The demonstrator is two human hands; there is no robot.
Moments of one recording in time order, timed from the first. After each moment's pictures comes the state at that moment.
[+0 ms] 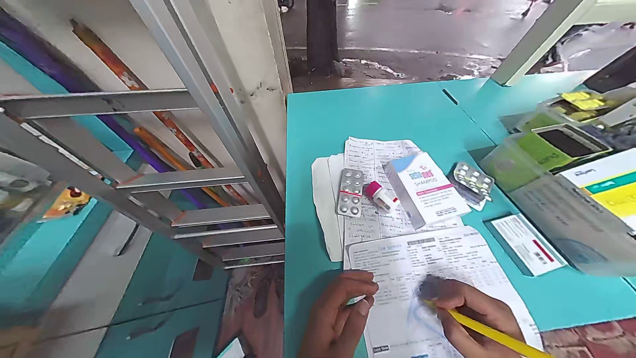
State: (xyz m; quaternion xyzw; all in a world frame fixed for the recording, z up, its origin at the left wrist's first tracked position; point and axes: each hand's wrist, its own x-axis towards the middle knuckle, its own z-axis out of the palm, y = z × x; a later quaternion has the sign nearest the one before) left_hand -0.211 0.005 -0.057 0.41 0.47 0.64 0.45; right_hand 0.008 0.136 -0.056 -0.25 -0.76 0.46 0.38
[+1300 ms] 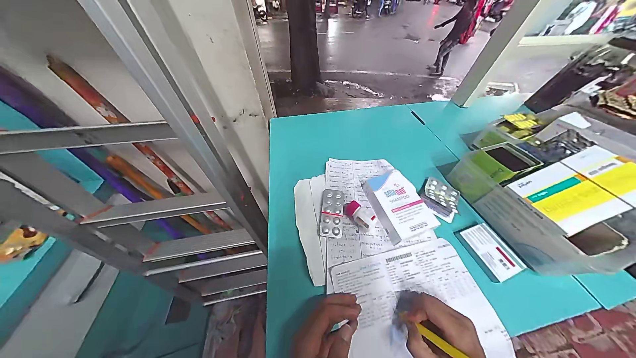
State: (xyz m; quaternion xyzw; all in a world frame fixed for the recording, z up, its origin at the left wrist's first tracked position) left_hand -0.212 0.006 -0.059 0.42 0.47 0.63 0.45; right_hand -0.003 0.127 -0.049 -0.30 -0.83 0.32 0.35
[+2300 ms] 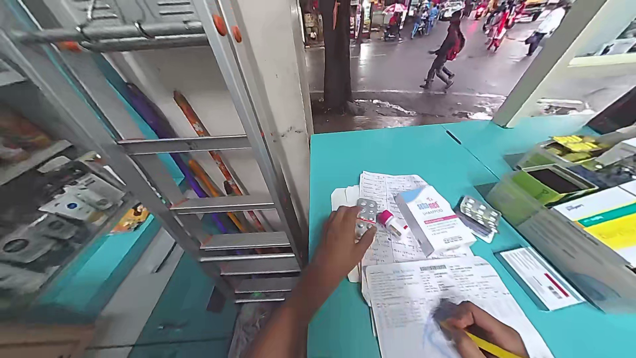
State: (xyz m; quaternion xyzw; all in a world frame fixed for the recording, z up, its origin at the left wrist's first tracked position) left_hand -0.285 0.109 -0.001 0.58 0.71 0.36 0.16; right_hand 0.005 0.134 -0.061 -0.27 -0.75 0.45 0.41
